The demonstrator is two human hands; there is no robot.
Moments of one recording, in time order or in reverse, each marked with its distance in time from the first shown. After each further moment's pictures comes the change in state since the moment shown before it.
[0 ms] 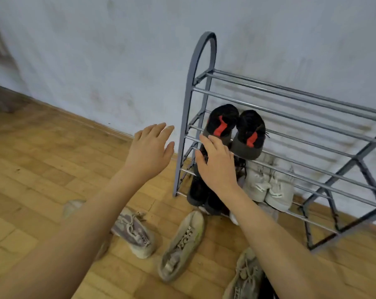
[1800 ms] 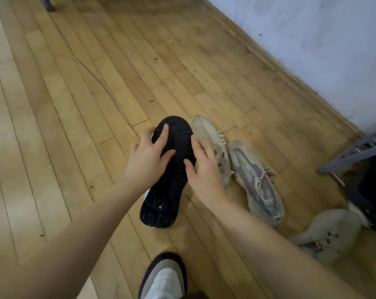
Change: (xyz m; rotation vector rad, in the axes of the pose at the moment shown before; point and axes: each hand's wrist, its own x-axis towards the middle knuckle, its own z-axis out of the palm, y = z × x) left_hand -0.304 -0.286 0.056 0.039 -0.180 -0.781; right_hand -0.145 -0.211 0.353 0.529 -0.658 -0.279
